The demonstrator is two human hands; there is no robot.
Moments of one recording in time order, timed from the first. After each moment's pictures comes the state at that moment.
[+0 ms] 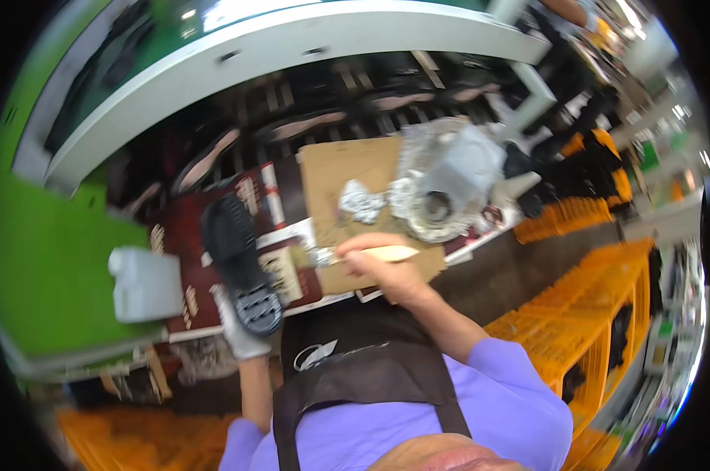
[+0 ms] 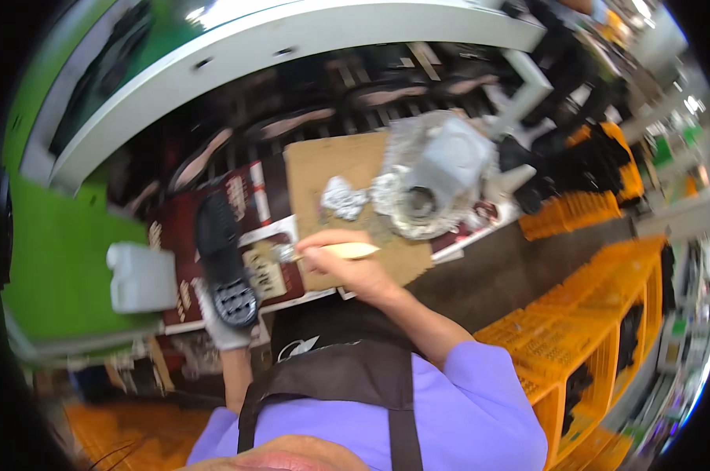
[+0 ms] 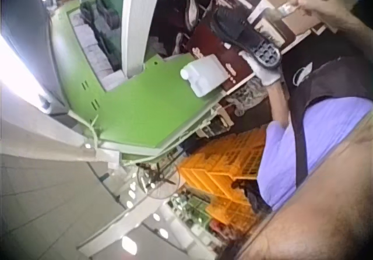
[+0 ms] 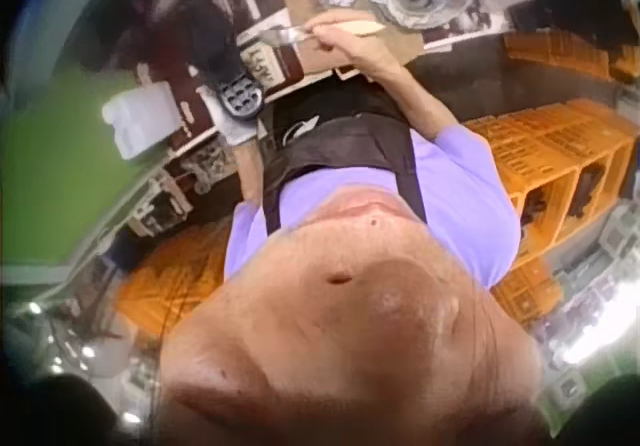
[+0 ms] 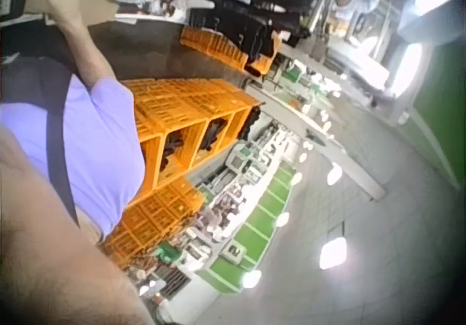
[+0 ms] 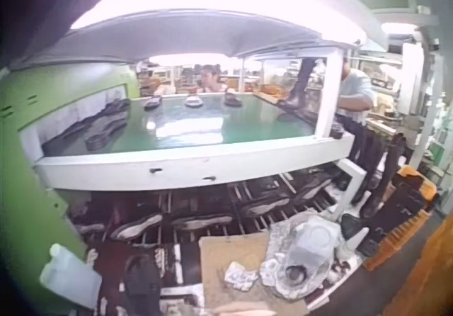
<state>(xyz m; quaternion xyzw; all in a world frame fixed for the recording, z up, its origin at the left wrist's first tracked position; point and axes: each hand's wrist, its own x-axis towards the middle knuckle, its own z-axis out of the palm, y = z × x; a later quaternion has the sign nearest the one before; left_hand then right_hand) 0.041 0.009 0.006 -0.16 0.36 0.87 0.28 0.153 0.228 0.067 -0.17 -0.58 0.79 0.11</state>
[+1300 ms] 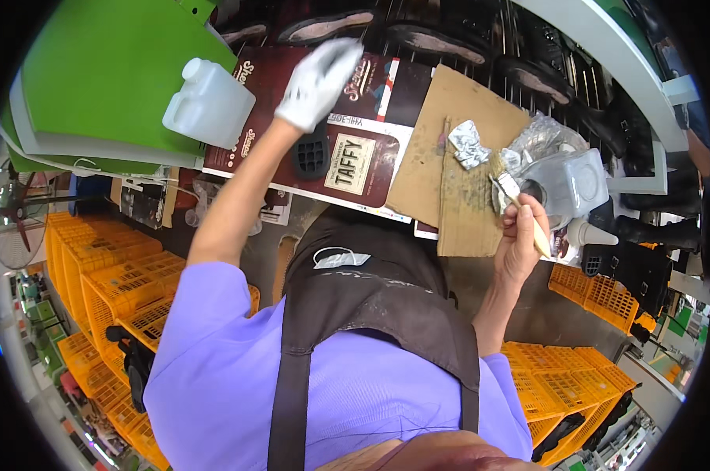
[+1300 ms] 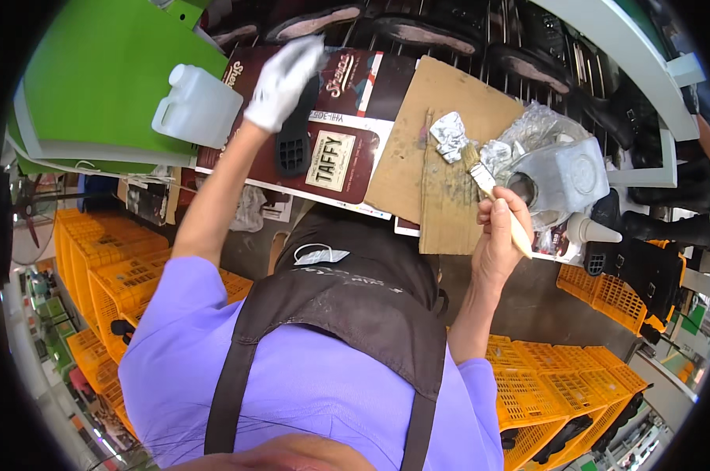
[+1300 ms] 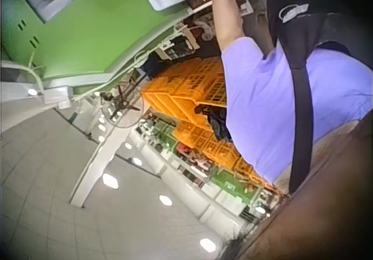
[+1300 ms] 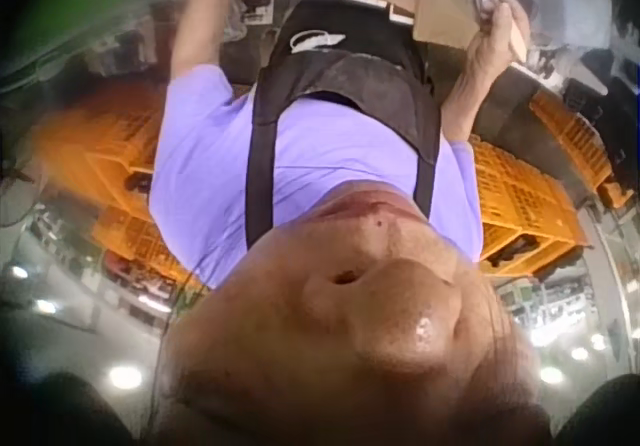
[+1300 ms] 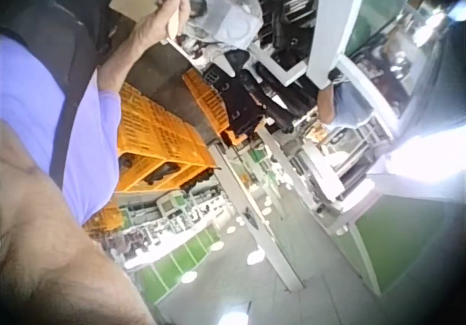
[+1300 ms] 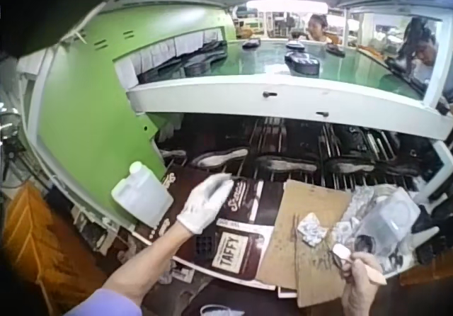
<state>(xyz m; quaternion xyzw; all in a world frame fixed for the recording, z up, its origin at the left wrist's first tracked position) -0.078 0.052 0.033 0.29 0.79 0.54 0.00 0.201 0.278 0.026 -0.23 -0.55 0.73 0.33</state>
